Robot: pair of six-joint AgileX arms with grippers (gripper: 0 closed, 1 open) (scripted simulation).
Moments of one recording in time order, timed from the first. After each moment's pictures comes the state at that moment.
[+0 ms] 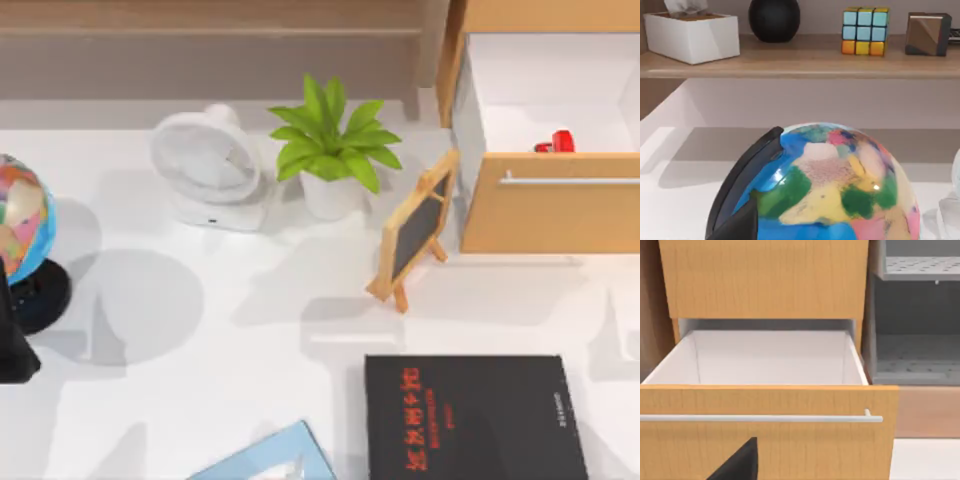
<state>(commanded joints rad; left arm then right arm) 0.00 0.00 0.00 0.00 0.00 0.00 0.00 0.00 0.00 0.00 0.00 0.00</state>
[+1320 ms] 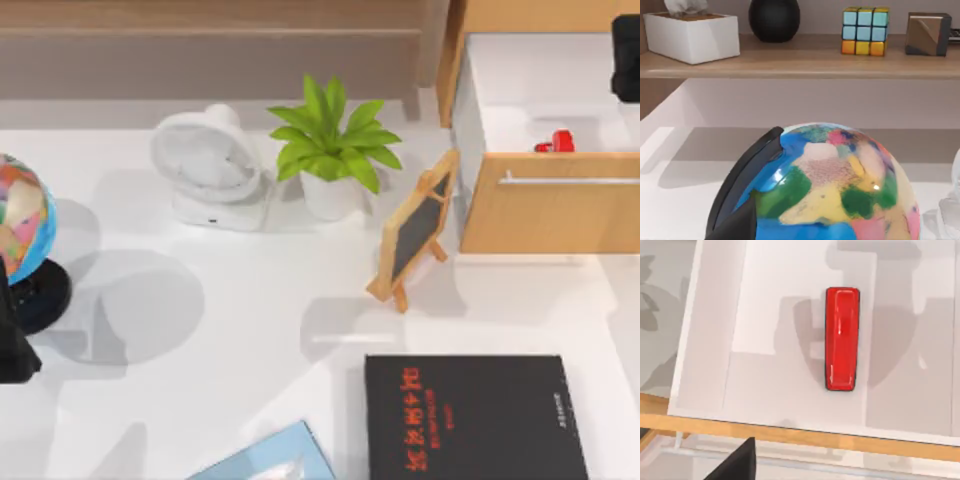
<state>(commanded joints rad) 0.00 0.00 0.00 0.00 0.00 0.00 0.11 1.57 1.45 -0.86 -0.04 0.06</state>
